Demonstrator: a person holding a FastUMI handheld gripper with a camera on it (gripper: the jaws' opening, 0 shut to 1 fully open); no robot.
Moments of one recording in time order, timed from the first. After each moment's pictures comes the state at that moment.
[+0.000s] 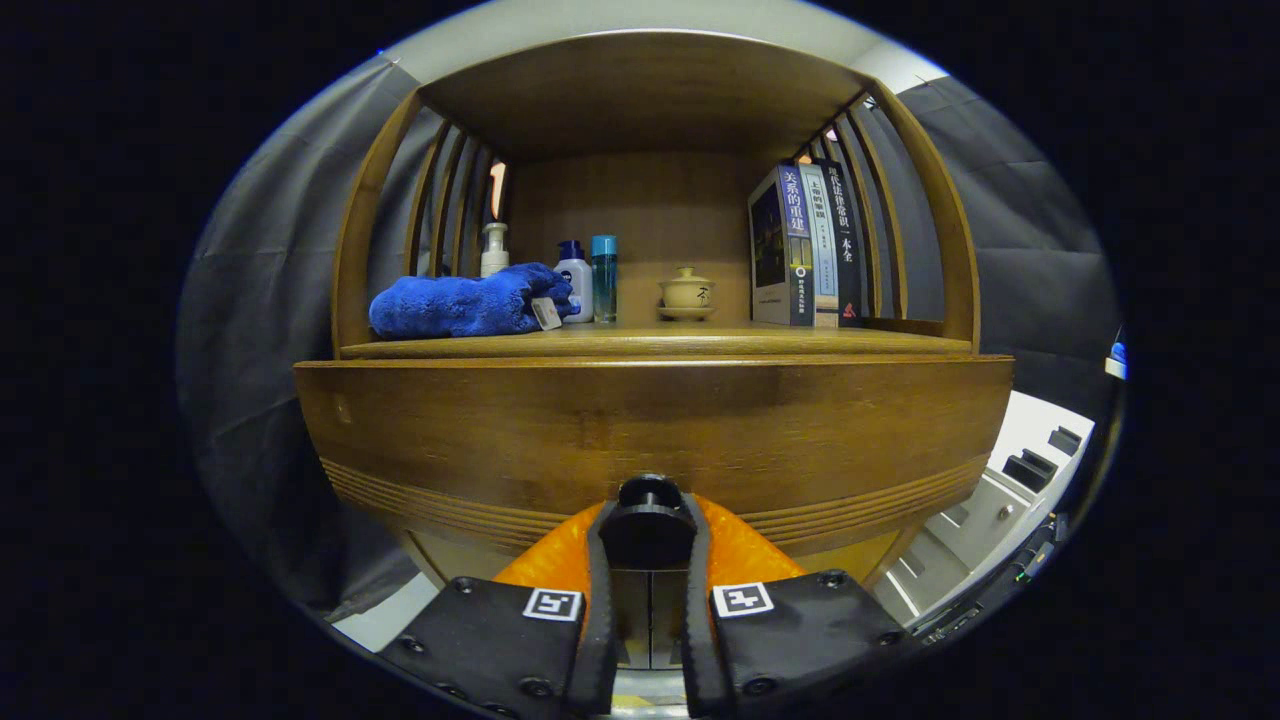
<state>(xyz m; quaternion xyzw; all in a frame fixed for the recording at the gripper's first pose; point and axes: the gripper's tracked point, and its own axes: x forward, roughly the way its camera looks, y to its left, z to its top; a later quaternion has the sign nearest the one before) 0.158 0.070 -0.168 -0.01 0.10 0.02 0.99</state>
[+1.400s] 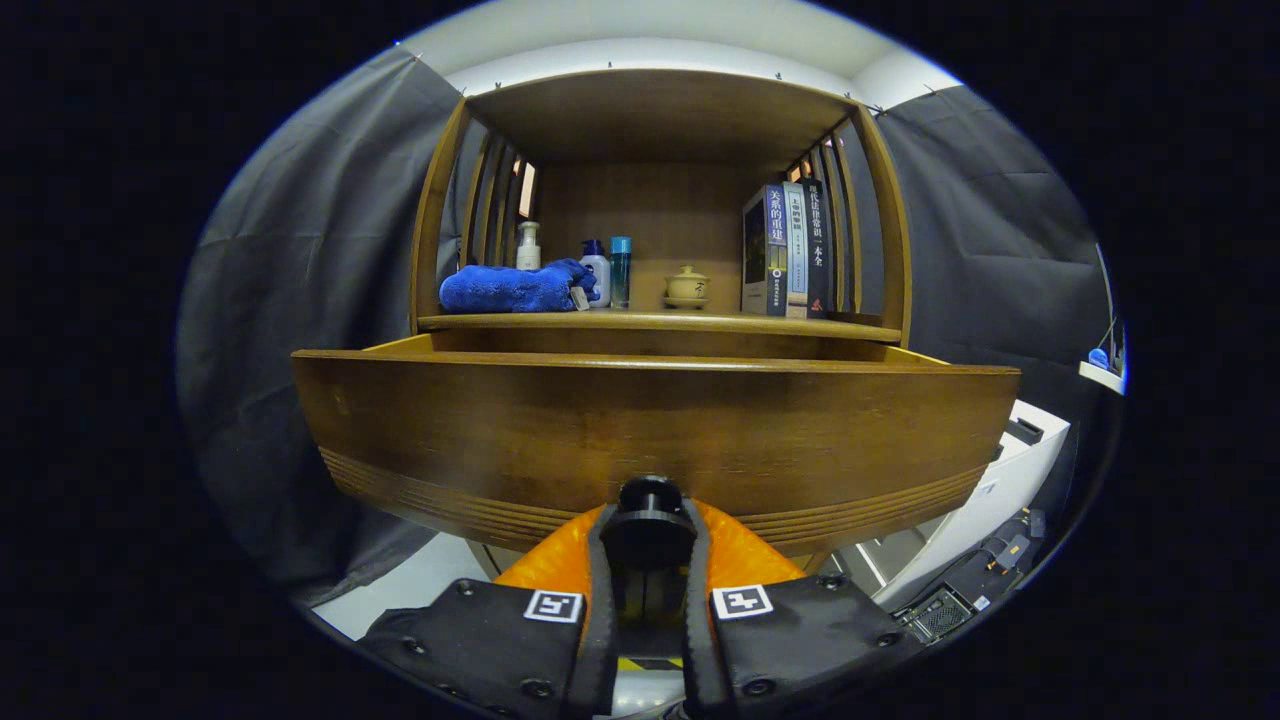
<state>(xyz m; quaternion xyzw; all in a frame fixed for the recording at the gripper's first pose) 0.044 0.067 -0.174 -0.02 0.12 0.02 0.99</state>
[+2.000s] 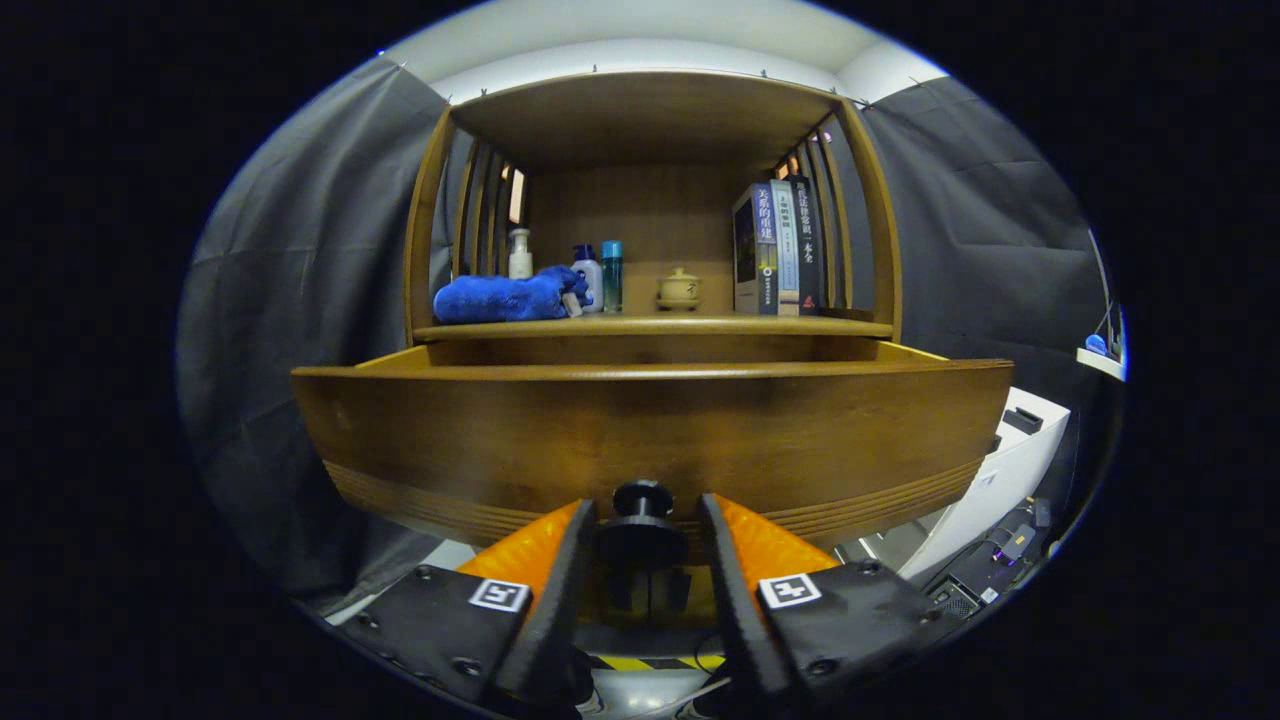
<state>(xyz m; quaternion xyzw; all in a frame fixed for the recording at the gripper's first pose) 0.042 0.061 -0.156 0.00 0.11 0.02 0.99</state>
